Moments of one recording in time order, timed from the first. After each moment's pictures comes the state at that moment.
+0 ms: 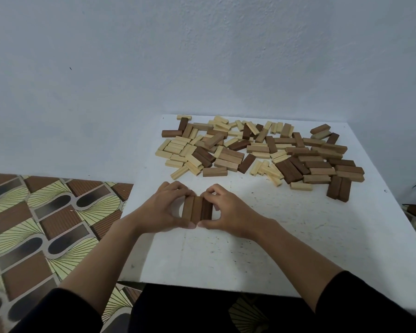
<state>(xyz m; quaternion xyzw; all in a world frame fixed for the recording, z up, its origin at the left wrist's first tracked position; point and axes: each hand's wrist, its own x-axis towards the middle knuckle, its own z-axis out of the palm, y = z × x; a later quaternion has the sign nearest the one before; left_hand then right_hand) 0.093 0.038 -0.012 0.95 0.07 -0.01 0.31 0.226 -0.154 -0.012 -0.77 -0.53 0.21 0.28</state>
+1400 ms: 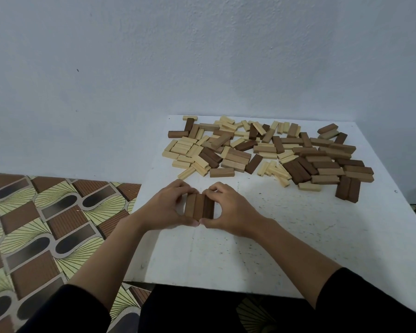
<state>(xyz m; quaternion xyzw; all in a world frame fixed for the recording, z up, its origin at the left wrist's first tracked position) 0.094 0.050 -0.010 0.93 0.10 -0.01 0.34 0.219 -0.138 -0.014 -0.79 -0.53 0.15 0.27</state>
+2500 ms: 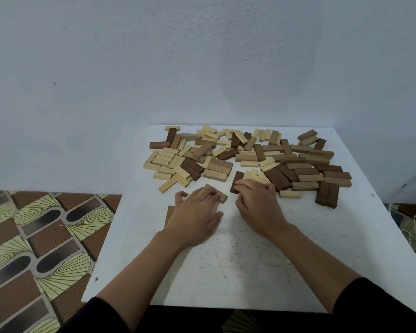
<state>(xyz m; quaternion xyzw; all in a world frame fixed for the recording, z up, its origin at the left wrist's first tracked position) 0.152 -0.047 0.002 0.98 0.09 0.04 0.14 0.286 -0.199 -0.020 -0.88 -0.42 -0.04 0.21</state>
